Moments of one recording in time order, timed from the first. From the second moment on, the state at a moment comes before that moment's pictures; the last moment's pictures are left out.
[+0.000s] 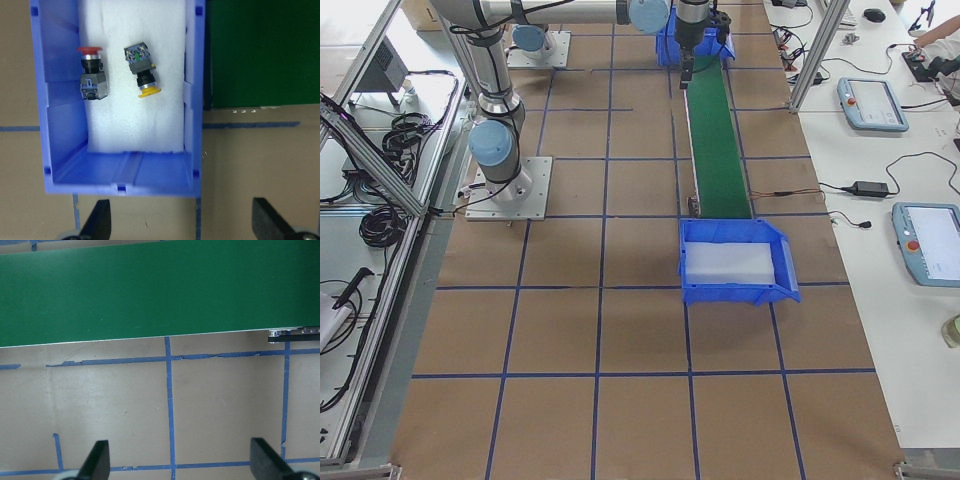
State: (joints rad) left arm -1.45 -1.94 -1.41 -1.44 1.60 0.09; right arm 1.55 -1.45 1.43 -1.54 -1.56 0.03
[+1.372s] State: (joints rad) left arm -1.43 -2.25 -1.34 -1.35 1.57 0.06; right arm 1.55 -1.45 1.43 -1.54 -1.55 0.04
